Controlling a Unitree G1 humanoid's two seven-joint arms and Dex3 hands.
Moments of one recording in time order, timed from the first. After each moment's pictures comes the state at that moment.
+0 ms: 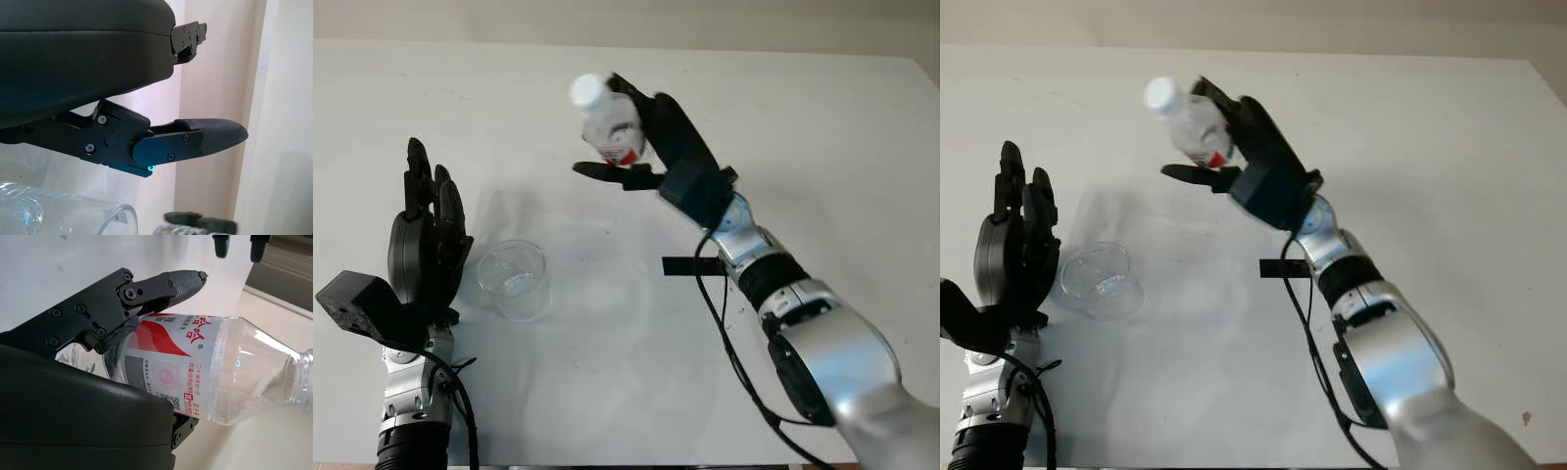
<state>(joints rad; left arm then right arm) -0.24 0.20 0.30 0.24 -0.30 -0.28 -0.20 -0.98 -0.16 0.18 1.07 -0.11 -0.56 0.11</state>
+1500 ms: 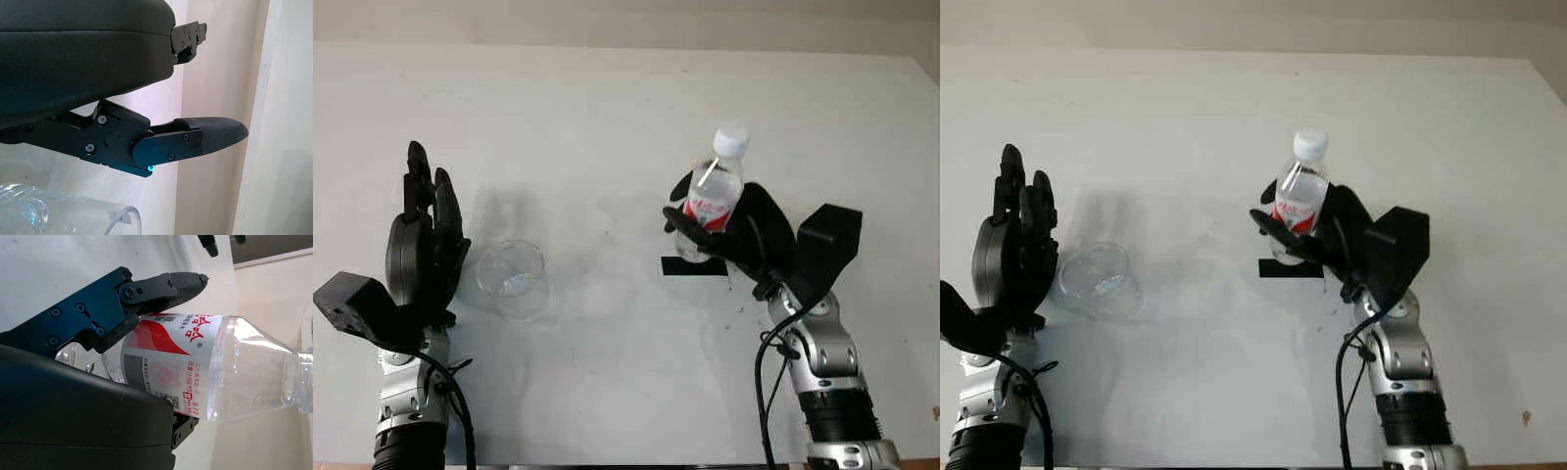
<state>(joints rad) -0.24 0.20 0.33 0.25 -0.31 -0.27 -0.23 -0.32 -0.17 -0.02 0.14 0.15 0.09 0.28</state>
